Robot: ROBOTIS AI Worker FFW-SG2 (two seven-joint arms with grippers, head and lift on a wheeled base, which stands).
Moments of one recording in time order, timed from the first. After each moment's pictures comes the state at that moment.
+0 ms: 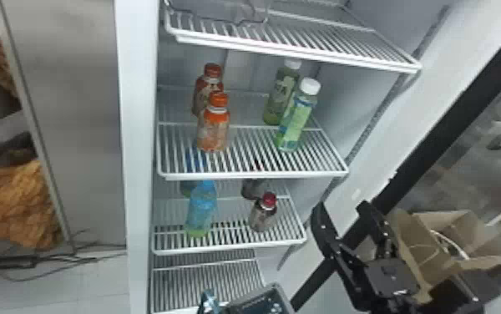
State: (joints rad) left arm 0.29 0.31 -0.52 -1.64 1.68 0.67 -0.54; right arm 0.78 0.00 -0.26 -2.27 -0.25 -0.12 0.24
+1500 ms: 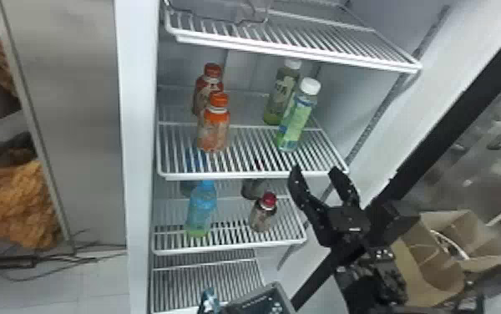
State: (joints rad) left arm 0.28 0.31 -0.52 -1.63 1.69 0.67 -0.54; right arm 0.38 -0.05 -0.23 -1.97 -0.21 -0.01 0.22
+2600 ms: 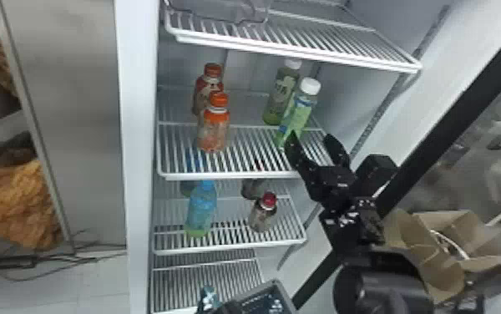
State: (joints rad) left arm 0.28 0.31 -0.53 -1.63 1.71 0.66 -0.54; right arm 0.10 -0.09 -0.22 -1.74 -0.18 0.00 0.22
